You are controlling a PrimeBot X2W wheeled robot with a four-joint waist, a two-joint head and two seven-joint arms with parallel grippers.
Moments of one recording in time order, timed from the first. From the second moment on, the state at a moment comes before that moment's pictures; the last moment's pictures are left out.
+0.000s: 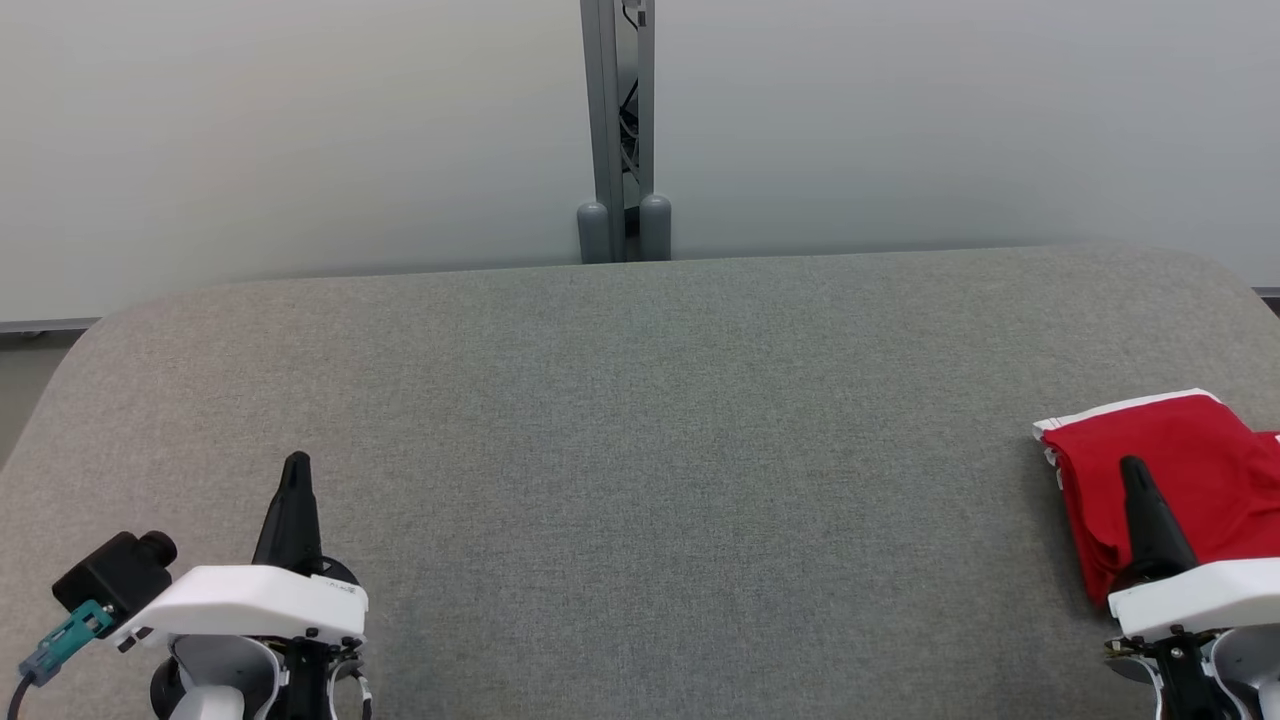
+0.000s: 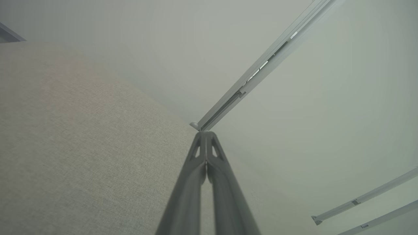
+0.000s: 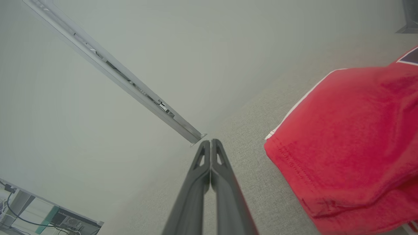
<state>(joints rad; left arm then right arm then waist) -0.07 0.15 -0.13 0.11 -0.93 0.20 -0.09 -0.11 -0.04 -0.17 0.26 0.75 0.13 0.05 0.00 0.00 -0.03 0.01</state>
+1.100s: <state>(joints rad) -0.16 0.10 -0.05 0.10 -1.26 0.20 -0.03 -0.27 -0.04 -0.25 0.41 1.10 0.13 0.14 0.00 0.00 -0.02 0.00</state>
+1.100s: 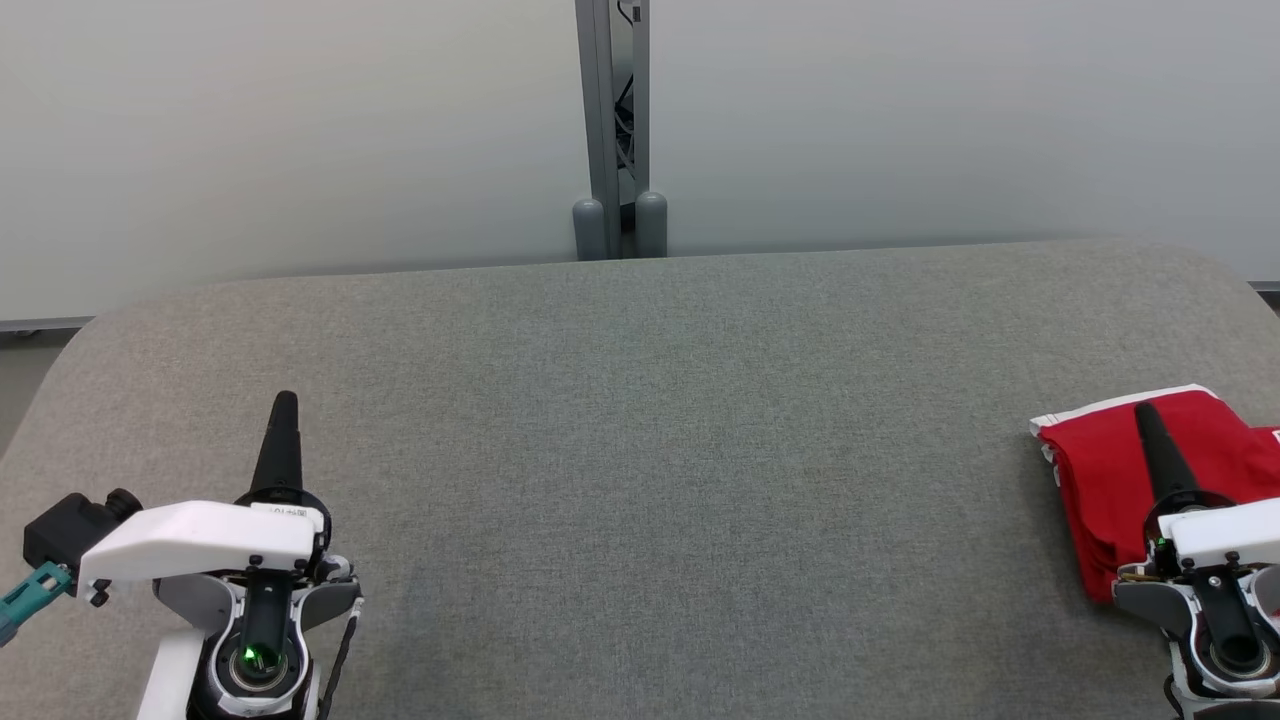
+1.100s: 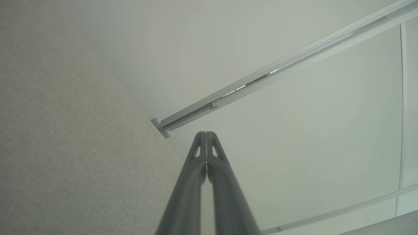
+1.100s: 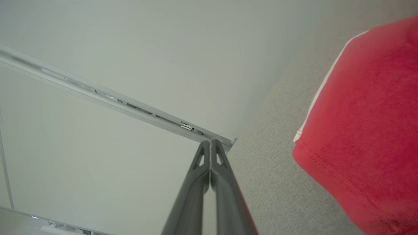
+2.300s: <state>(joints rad) -0.24 0.06 0.01 0.09 -1.50 0.20 0.01 -0.40 -0.04 -0.30 0.52 1.36 0.13 0.22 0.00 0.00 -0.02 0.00</state>
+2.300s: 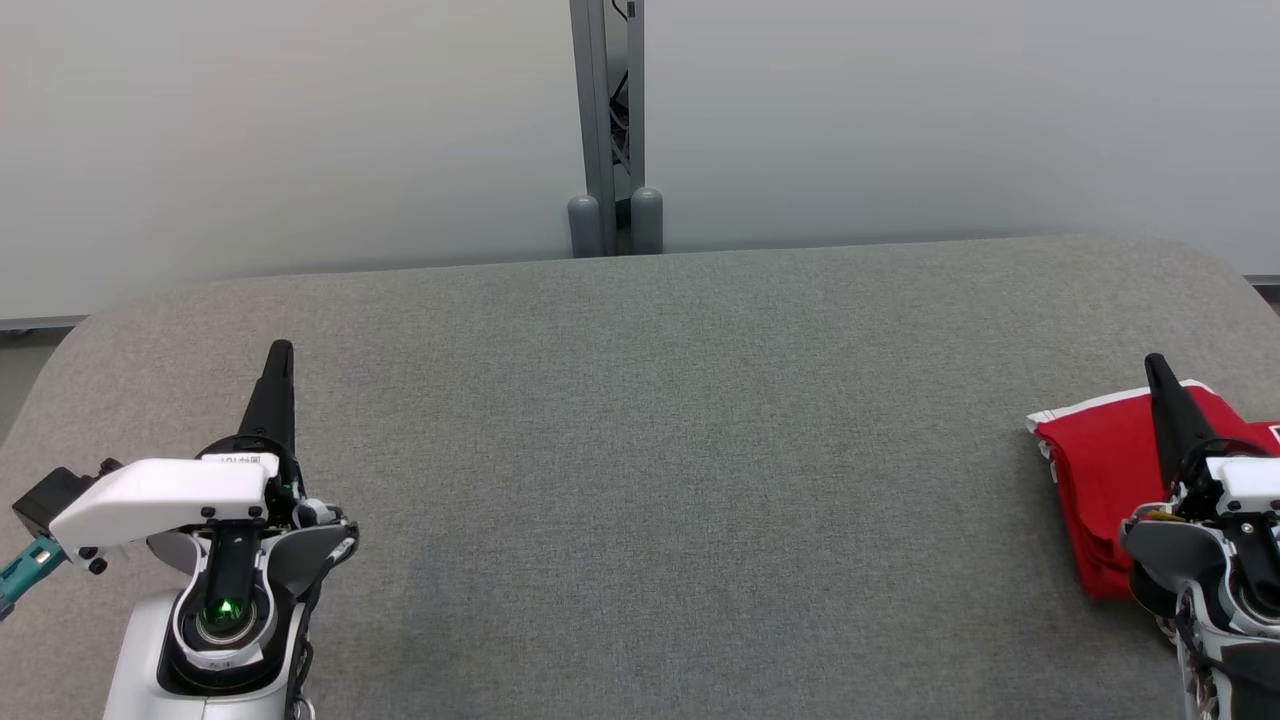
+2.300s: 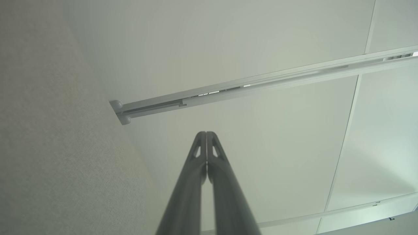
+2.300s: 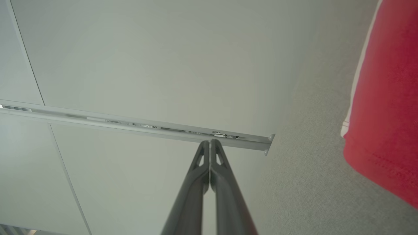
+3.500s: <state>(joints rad) -0.27 0.05 0.04 0.09 -1.61 0.20 0.03 -0.45 -0.05 -0.33 0.57 1.48 0.13 0.25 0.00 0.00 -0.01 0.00</state>
